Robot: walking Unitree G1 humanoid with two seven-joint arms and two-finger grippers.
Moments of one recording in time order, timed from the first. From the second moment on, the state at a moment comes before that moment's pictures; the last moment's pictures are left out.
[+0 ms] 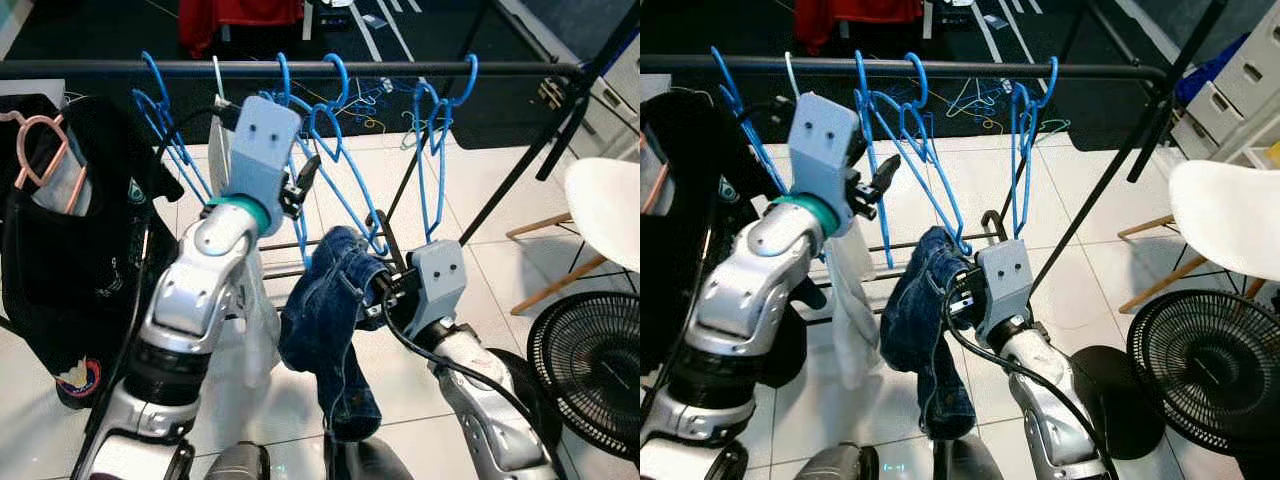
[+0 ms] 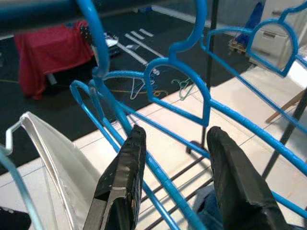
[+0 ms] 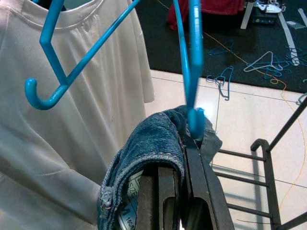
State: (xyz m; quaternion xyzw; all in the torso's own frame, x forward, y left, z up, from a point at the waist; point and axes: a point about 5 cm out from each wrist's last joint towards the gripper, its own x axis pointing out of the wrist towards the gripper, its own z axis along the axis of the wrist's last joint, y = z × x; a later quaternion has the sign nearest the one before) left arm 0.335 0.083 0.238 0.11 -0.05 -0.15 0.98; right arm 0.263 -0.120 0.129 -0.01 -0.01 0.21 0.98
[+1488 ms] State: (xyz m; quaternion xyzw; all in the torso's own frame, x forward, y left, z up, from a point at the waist) left arm 0.401 0.083 0.240 0.12 -0.02 0.04 0.99; right arm 0.263 -0.115 0.128 0.00 -0.01 0.20 0.98
